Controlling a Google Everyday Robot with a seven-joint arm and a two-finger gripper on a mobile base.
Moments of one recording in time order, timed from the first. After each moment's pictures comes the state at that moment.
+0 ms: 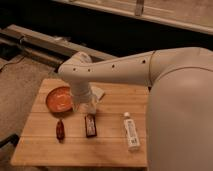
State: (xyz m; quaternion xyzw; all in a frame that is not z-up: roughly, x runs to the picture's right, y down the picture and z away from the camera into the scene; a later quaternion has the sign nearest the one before) arm -0.104 0.102 0.704 -0.26 0.23 0.64 0.68
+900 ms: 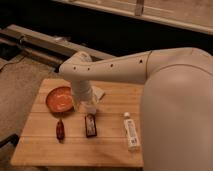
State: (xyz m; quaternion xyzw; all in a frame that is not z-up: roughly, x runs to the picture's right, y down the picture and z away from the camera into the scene) arm -0.099 0.088 0.732 -0.26 0.23 0.64 0.69
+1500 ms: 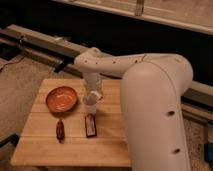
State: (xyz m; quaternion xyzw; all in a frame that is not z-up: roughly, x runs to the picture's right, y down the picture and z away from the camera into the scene) arm -0.050 0.051 0.829 -0.23 0.25 0.65 0.68
